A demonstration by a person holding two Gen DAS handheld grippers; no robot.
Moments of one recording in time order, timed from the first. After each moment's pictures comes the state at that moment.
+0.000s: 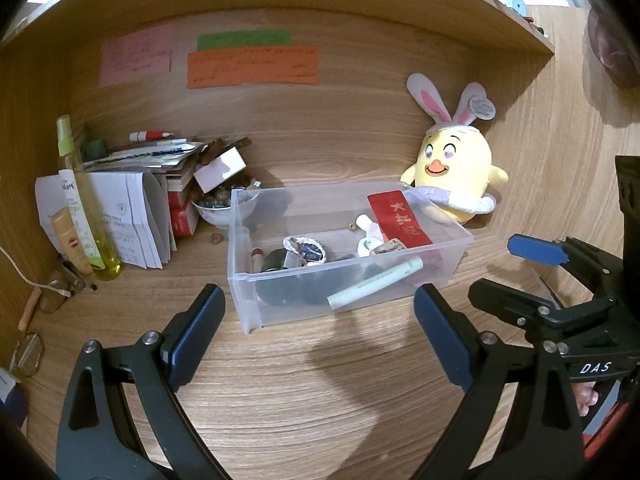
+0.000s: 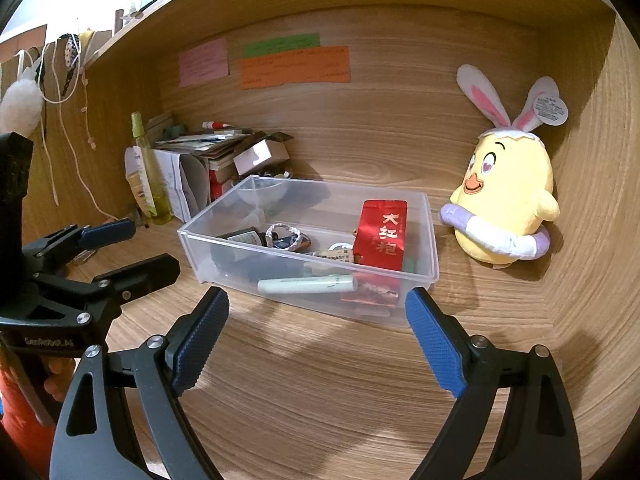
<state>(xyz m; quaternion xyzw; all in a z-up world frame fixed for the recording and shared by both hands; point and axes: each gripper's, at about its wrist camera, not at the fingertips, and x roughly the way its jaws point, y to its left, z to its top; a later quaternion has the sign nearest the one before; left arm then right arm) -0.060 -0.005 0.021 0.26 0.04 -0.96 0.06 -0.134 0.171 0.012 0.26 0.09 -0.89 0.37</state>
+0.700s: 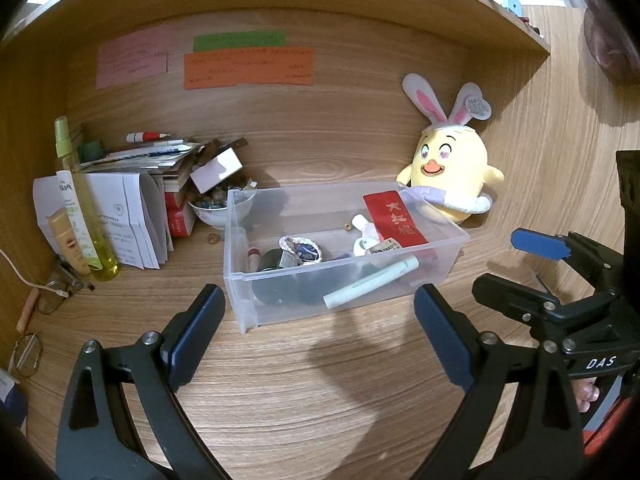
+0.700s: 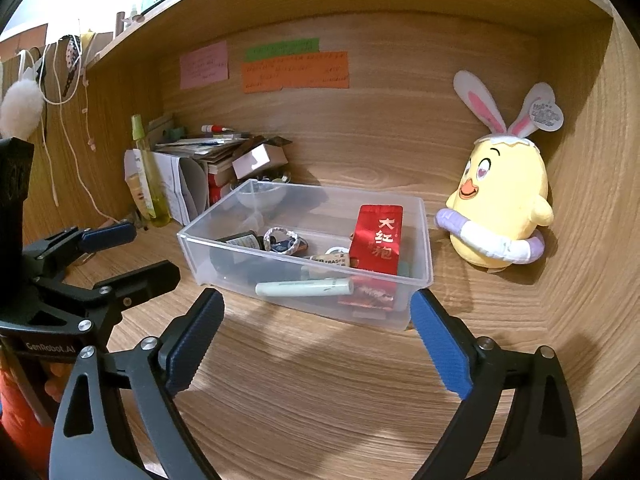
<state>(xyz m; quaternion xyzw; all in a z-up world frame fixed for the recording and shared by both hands) -0.059 -0.003 0.023 0.26 0.05 -0.96 0.06 -0.132 0.175 0.016 0.25 0.09 -0.89 0.37</state>
